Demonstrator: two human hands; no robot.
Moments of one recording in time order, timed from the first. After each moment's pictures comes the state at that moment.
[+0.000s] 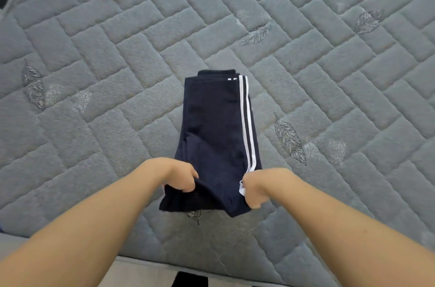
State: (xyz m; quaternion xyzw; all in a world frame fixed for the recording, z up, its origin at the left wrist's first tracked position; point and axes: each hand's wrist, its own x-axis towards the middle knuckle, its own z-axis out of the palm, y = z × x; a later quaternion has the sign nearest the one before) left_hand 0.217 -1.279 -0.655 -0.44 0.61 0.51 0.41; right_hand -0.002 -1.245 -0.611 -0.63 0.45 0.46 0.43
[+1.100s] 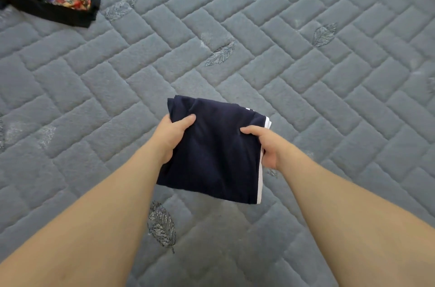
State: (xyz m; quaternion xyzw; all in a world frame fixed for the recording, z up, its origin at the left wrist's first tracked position) left_hand 0.126 -1.374 -0.613 -0.66 0.30 0.64 -0.25; right_hand -0.110 -1.328 -0.611 -0.08 0.65 -0.25 0.71
